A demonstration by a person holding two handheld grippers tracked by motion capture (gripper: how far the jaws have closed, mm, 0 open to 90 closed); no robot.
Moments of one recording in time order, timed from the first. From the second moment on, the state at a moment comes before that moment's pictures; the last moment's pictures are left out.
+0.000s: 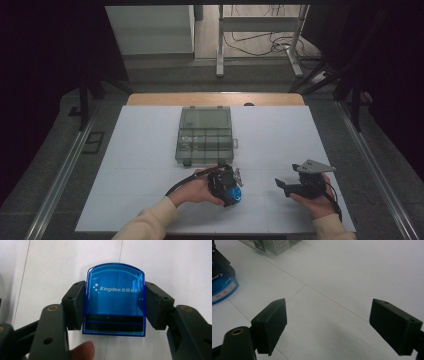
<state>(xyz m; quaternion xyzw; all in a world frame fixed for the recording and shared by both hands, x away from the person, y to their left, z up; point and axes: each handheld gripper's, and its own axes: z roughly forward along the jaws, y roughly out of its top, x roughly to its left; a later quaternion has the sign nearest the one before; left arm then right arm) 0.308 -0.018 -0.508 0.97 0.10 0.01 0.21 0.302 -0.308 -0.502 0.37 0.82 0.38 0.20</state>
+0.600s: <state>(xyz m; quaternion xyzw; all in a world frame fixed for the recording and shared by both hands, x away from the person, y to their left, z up) 0.300 0.003 -0.474 0.96 0.10 0.02 0.26 0.301 -0.307 -0.502 0.37 0.82 0.38 0.20</state>
